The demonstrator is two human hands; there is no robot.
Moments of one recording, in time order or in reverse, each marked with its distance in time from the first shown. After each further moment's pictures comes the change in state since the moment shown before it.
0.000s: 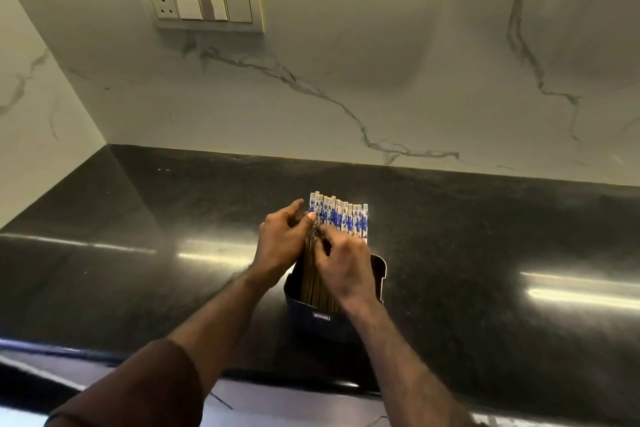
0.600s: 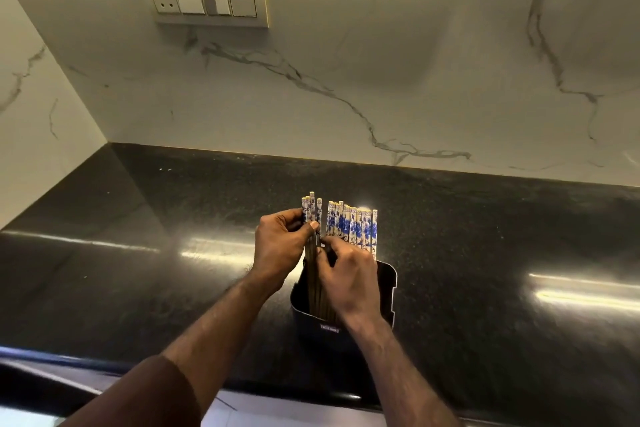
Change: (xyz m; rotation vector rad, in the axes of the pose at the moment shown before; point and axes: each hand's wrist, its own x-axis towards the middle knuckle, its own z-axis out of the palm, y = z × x) left_hand 0.010 -0.008 -0.005 -0.257 0.016 -0.023; right_hand -0.002 0.000 0.012 0.003 0.029 0.049
